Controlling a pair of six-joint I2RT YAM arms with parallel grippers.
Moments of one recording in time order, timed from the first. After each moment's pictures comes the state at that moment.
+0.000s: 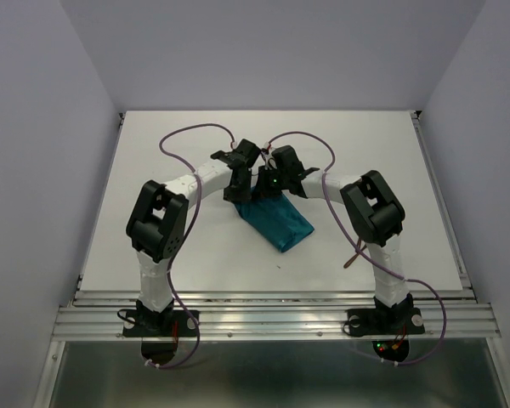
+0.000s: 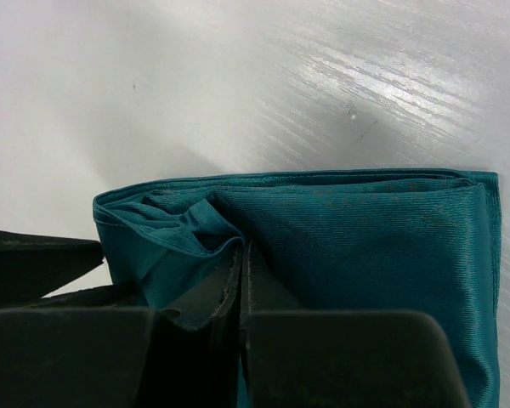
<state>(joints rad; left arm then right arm) -0.58 1.93 1.46 -0.73 -0.19 -0.44 0.58 2.16 1.43 0.01 -0.38 0.47</state>
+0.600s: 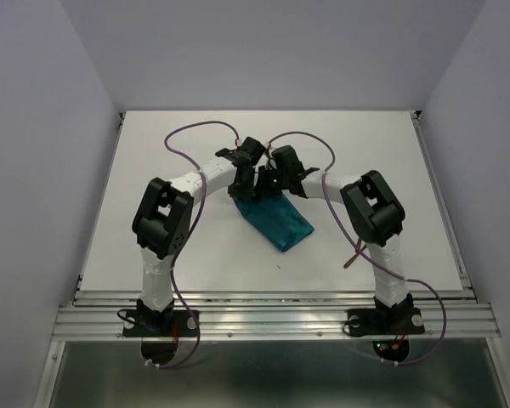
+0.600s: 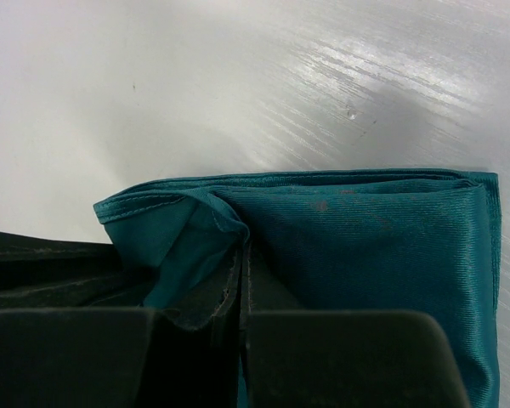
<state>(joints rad) -0.59 1.98 1.52 -0.73 -0.19 -0.44 0.58 2.16 1.43 0.01 -0.38 0.47</state>
